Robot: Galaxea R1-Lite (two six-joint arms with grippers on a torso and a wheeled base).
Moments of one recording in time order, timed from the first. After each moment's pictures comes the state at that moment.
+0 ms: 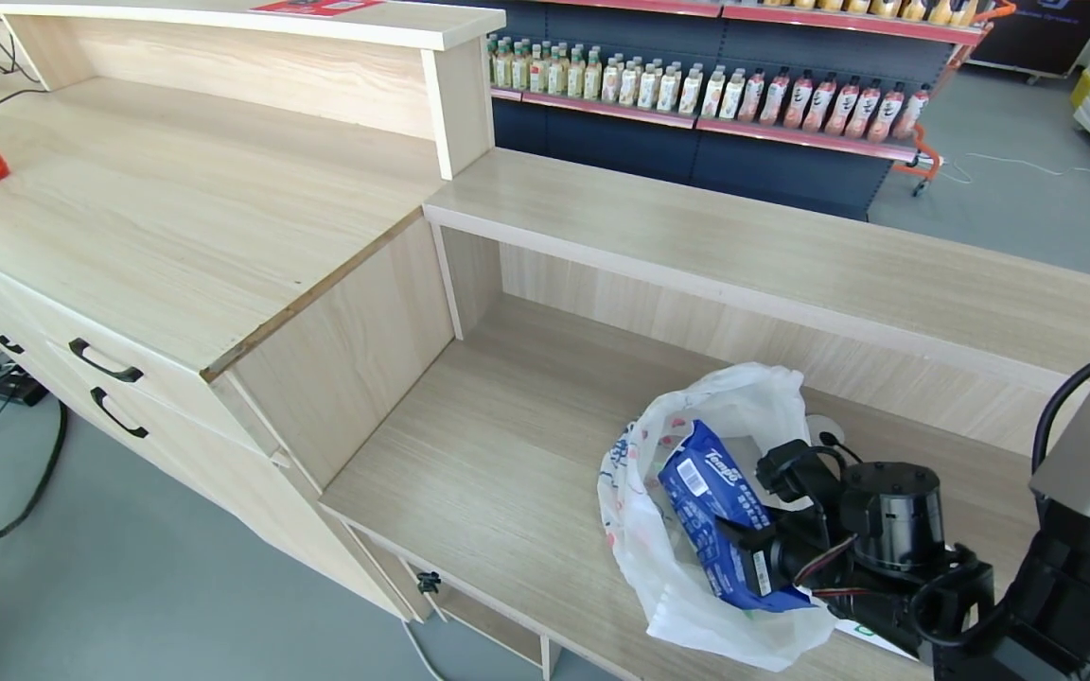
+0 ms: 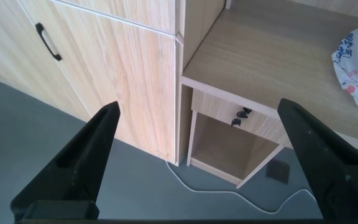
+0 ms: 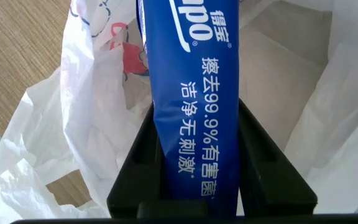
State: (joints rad) left arm 0.00 0.00 0.00 0.00 -0.02 0.00; right arm 0.45 2.05 -0.32 -1.30 -0.07 -0.09
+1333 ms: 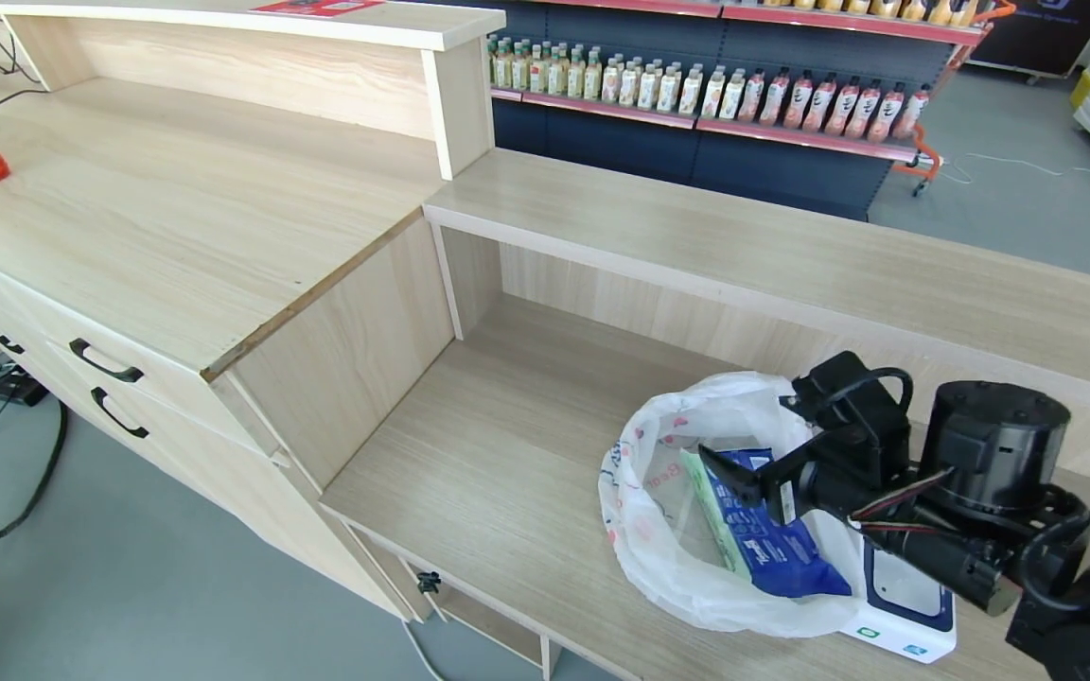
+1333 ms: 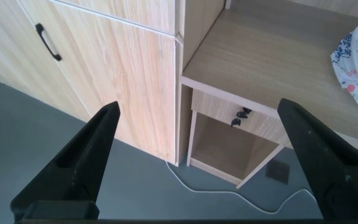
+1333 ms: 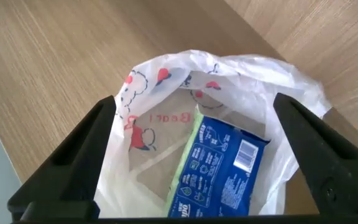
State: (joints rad) left arm -0.01 0.00 0.00 0.00 -0.02 0.00; right arm 0.48 1.74 -0.42 -1.16 -0.07 -0.28
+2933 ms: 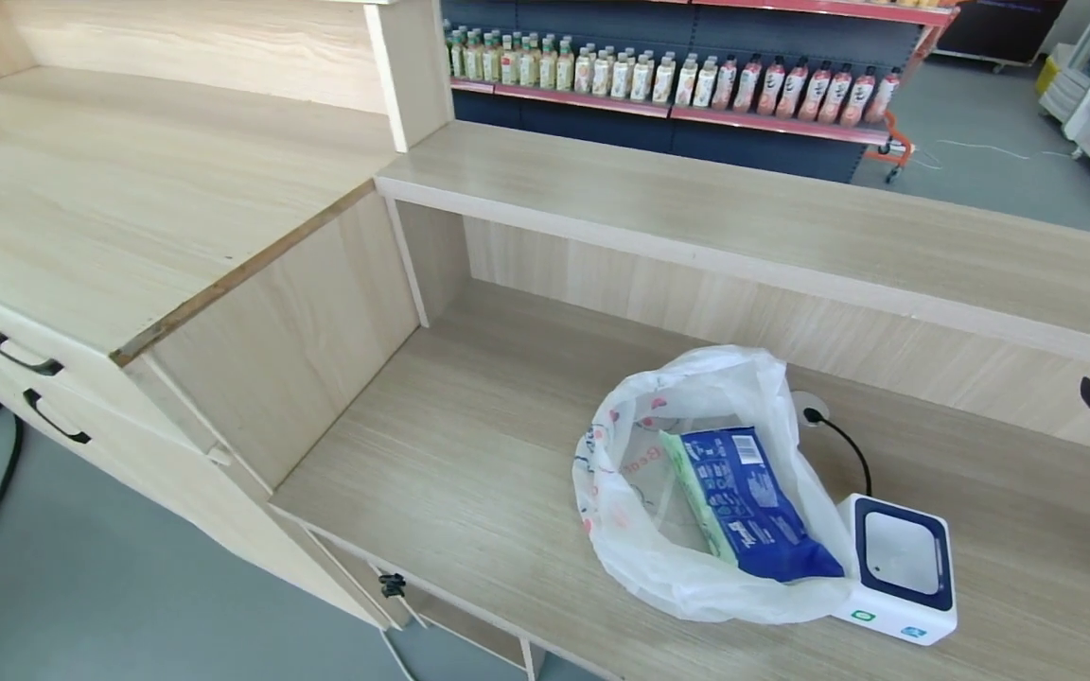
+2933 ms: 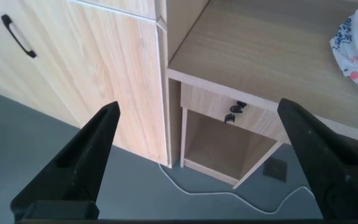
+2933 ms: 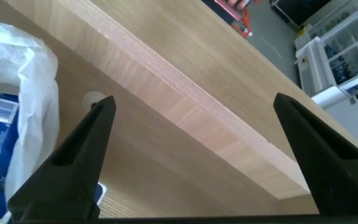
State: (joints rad) left arm -0.01 0.00 0.00 0.00 -0.02 0.00; right arm -0.08 0.99 -0.36 -0.73 -0.06 -0.58
